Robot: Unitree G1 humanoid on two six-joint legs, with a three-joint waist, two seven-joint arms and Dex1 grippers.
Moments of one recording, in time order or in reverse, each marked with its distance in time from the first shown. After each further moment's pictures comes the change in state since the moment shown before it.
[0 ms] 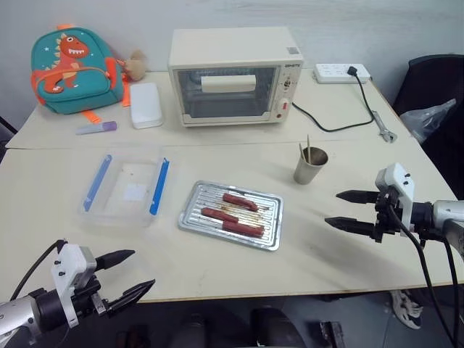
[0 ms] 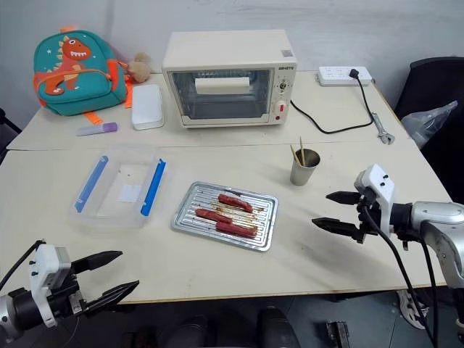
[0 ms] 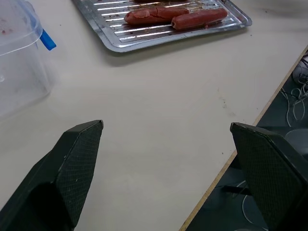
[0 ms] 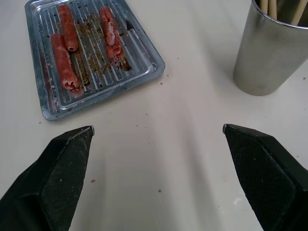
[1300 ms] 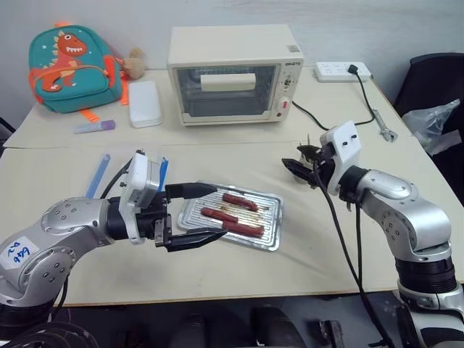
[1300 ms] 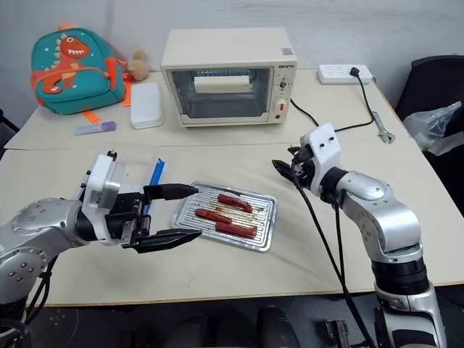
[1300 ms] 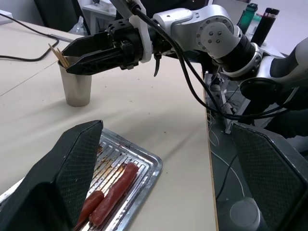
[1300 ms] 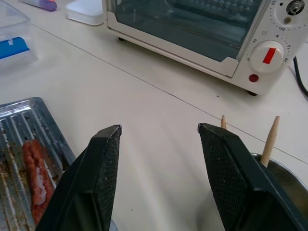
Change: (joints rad) left arm -0.848 0.146 -0.397 0.002 -0.378 0.283 0.121; right arm -0.315 0.383 0.175 -0.124 -0.130 0.100 -0.603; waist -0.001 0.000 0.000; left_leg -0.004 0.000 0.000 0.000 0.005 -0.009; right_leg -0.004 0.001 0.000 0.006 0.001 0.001
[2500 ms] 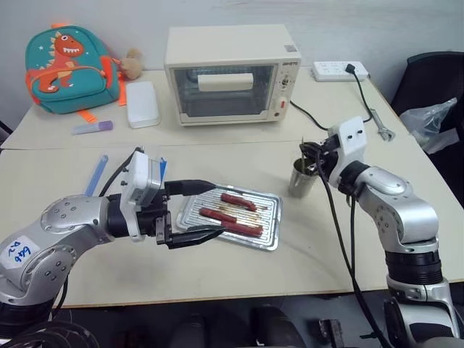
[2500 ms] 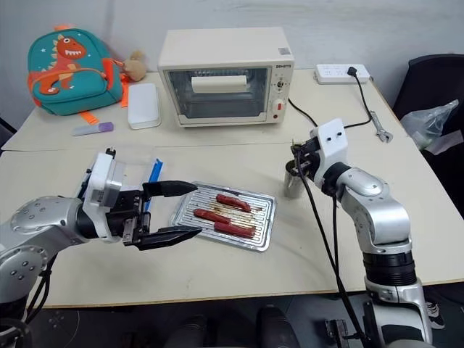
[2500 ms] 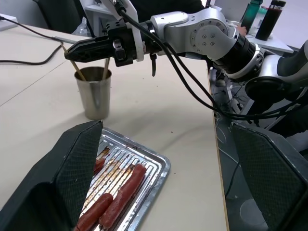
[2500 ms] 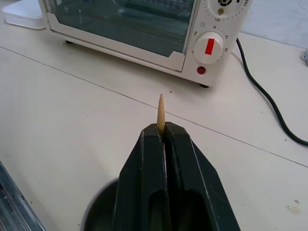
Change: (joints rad) left arm -0.019 -0.001 -0.002 0.000 0.033 -0.011 -0.001; right arm -0.033 0.075 -0.033 0.128 -0.087 -0.077 -0.058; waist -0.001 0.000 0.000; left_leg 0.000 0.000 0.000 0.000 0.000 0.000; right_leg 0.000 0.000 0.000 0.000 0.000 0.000
